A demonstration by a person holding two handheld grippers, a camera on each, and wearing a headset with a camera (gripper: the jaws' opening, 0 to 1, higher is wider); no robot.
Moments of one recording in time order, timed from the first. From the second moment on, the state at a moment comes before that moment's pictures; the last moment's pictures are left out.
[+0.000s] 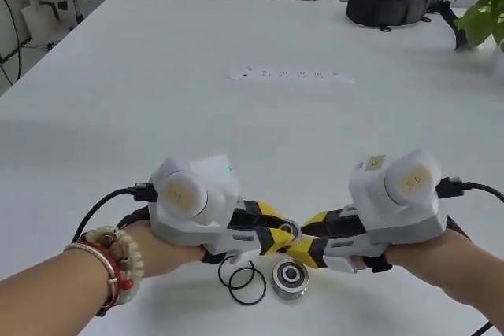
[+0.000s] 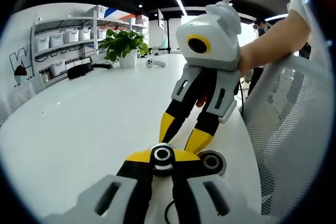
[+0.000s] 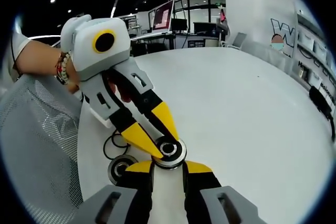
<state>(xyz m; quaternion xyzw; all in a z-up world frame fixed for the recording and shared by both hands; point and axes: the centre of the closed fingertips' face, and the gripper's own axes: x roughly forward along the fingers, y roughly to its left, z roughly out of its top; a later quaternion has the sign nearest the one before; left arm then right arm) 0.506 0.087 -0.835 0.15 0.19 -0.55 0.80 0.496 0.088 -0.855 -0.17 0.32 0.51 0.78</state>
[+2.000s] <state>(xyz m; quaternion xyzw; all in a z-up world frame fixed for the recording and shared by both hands) 0.507 0.088 -0.836 0.15 0.19 -0.54 0.81 0.495 0.080 -0.854 -0.19 0.31 0.50 0.78</state>
